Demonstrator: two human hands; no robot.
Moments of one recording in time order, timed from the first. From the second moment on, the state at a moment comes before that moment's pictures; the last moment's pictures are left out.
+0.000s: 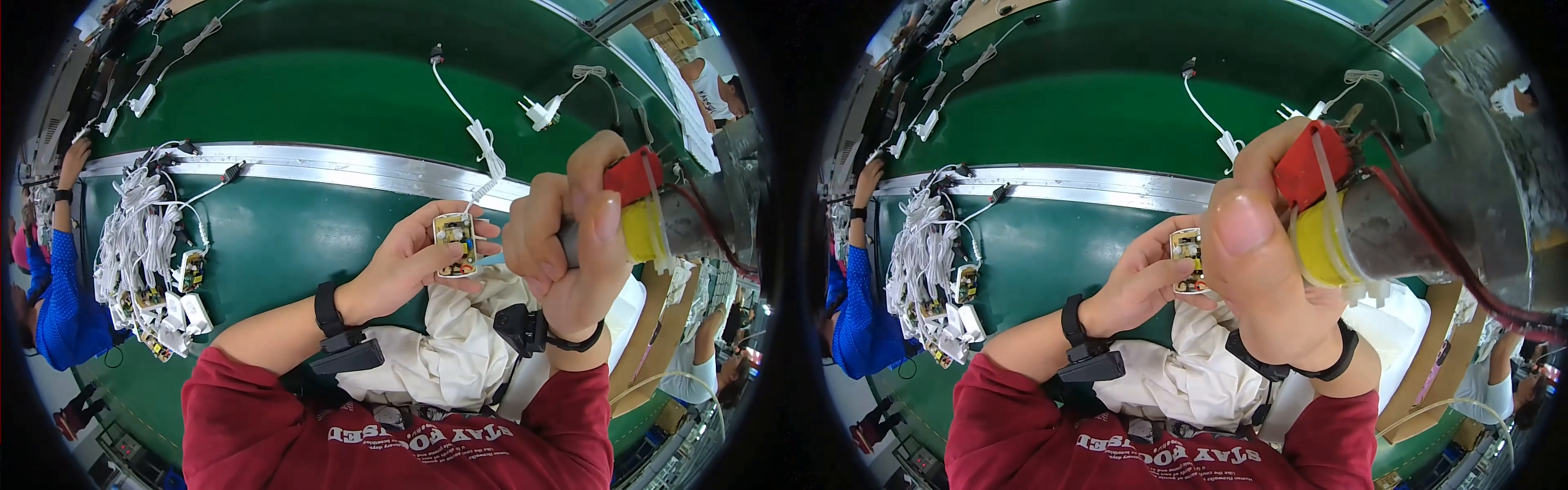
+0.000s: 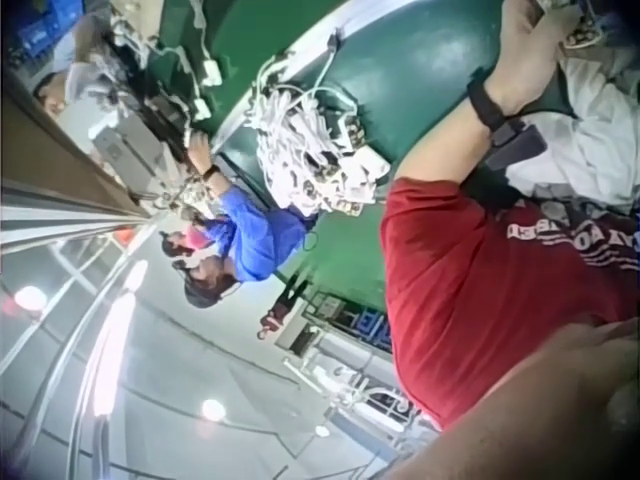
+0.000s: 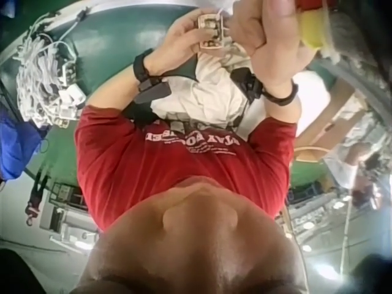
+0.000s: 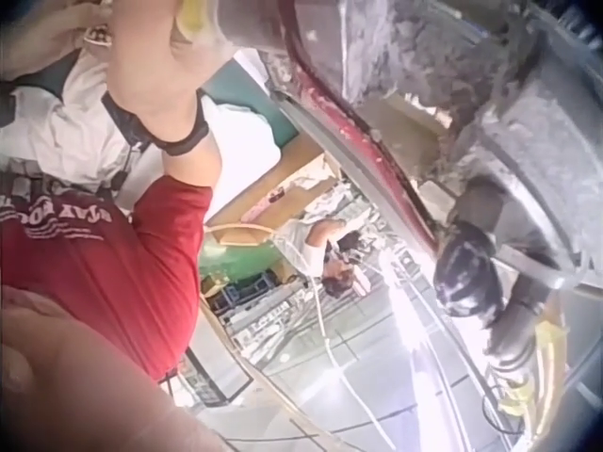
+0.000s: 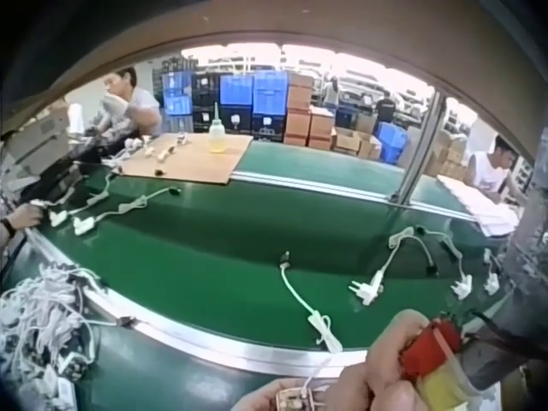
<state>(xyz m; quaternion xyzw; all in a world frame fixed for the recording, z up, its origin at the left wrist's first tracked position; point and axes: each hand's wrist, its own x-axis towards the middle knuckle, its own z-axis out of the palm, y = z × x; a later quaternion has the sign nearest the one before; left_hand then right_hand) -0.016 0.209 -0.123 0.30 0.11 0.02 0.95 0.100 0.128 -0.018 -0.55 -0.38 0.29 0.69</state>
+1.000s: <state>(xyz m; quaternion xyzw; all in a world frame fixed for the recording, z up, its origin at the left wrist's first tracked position) -0.010 0.212 -0.133 0.14 0.03 -0.01 0.99 0.113 0.129 -0.027 -0.52 -0.42 0.33 0.66</state>
